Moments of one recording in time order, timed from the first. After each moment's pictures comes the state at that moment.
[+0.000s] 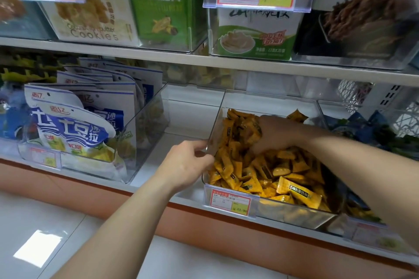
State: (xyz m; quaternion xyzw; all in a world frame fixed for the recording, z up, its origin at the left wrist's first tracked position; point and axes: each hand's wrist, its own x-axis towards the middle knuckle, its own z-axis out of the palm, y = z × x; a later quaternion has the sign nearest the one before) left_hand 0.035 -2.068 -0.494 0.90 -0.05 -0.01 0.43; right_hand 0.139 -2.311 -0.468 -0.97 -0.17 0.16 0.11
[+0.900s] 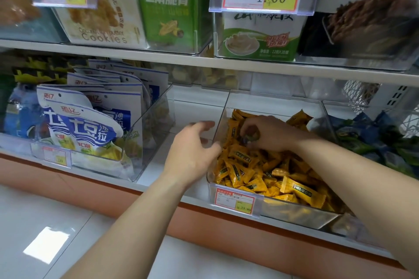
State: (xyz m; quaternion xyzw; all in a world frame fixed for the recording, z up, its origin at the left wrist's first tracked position) left_hand 0.032 -2.079 -0.479 0.90 -0.04 0.13 0.41; right_hand 0.133 -2.297 -0.478 -0.96 -0.23 0.08 0.17
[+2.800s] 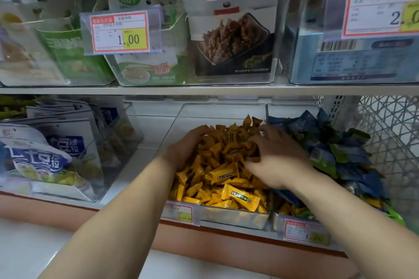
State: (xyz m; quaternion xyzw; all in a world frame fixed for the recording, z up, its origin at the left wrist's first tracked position) left_hand 0.138 -2.193 -0.490 0.73 0.04 -0.22 0.65; right_hand 0.058 -2.418 -0.466 -0.99 -0.07 -0.01 0.11
